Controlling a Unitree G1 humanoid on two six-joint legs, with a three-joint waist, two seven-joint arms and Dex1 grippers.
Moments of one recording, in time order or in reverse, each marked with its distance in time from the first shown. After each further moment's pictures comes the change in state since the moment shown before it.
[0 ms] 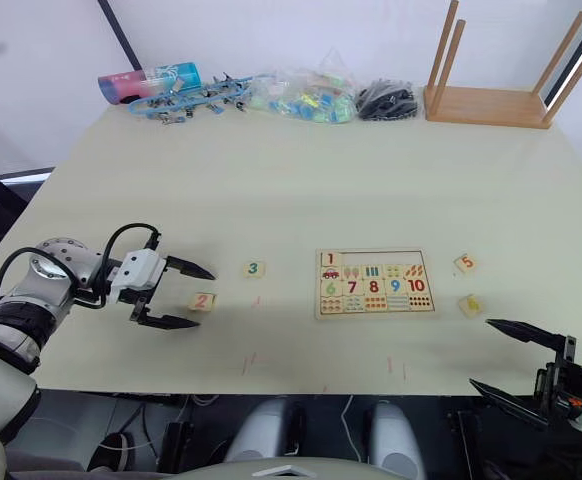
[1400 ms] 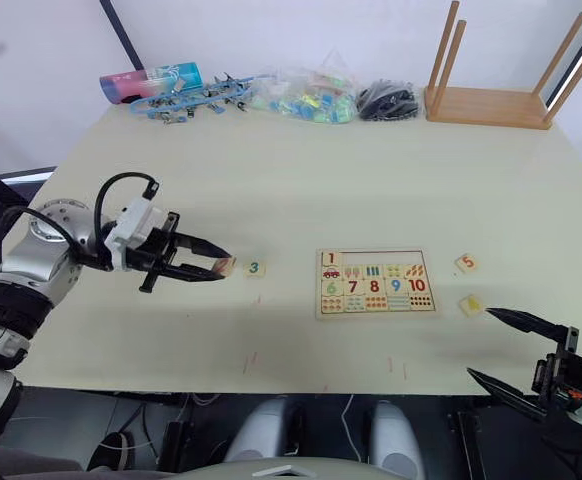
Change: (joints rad) left arm 0.012 0.038 0.230 -0.517 -0.135 0.490 0.004; right arm 0.024 0.007 -0.022 -0.092 0.028 0.032 -0.087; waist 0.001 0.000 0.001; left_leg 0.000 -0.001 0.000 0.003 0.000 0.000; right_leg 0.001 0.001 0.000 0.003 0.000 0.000
